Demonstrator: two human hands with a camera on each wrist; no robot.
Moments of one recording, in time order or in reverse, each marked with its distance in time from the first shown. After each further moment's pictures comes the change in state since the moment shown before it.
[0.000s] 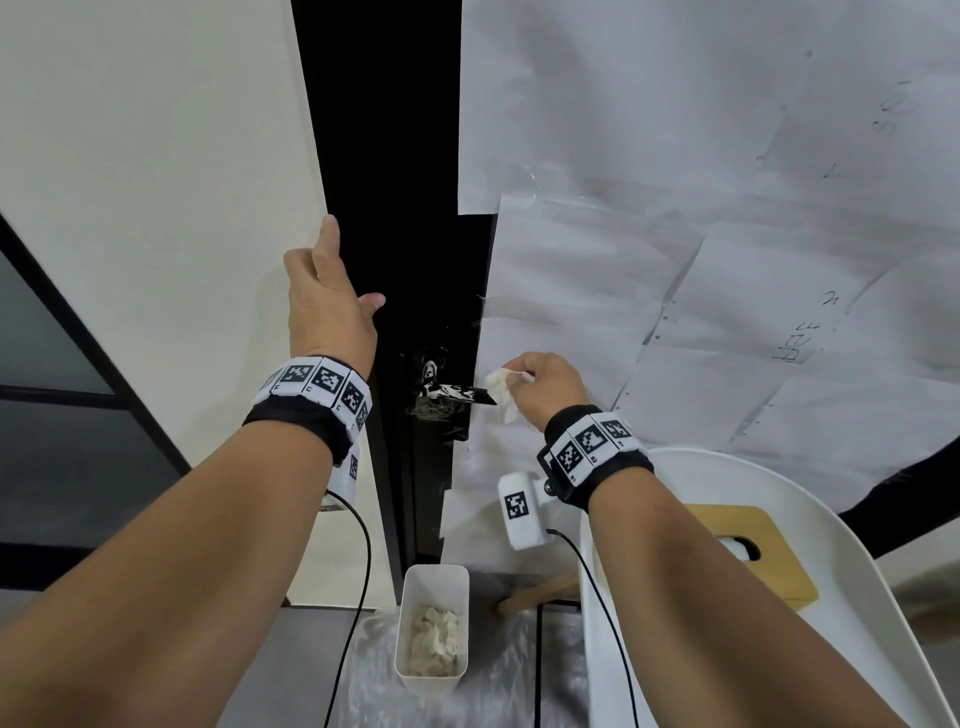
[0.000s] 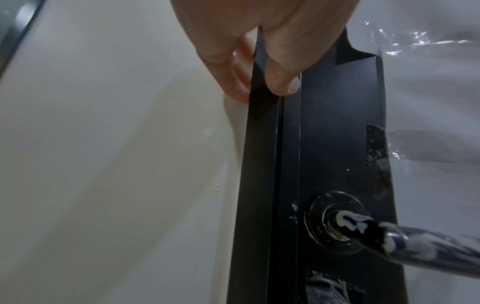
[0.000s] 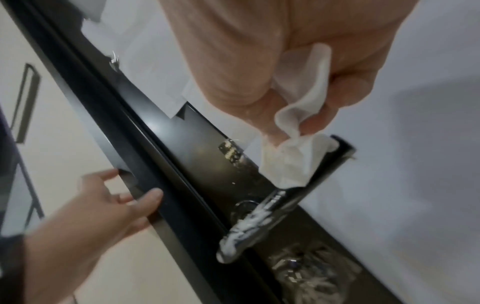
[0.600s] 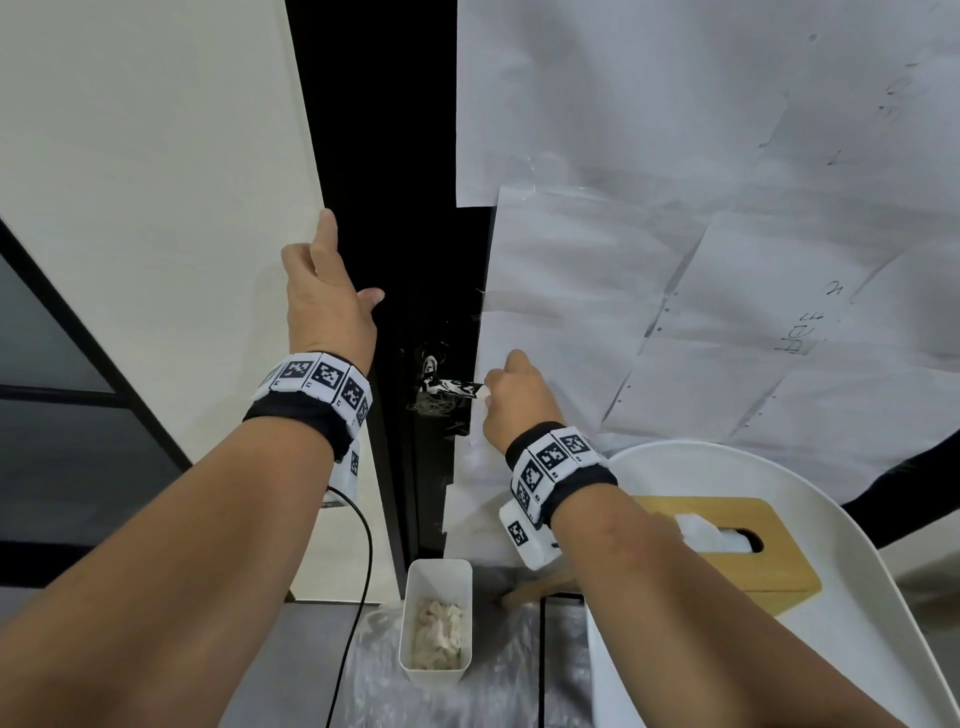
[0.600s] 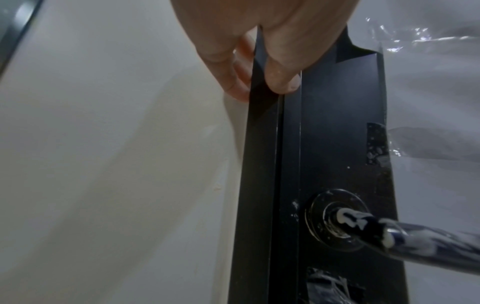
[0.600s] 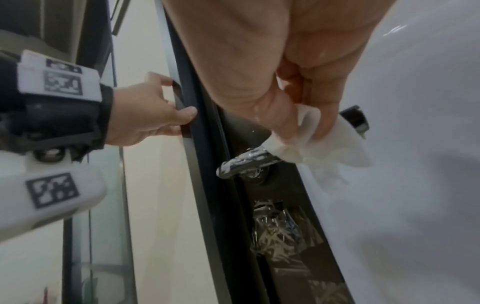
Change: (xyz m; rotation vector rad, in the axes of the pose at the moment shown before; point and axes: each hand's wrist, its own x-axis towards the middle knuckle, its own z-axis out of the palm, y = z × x) left_hand 0.001 -0.002 0.001 -0.013 -0.009 -0.001; right_hand -0.016 -0.002 0.033 -0.538 0.008 -0.256
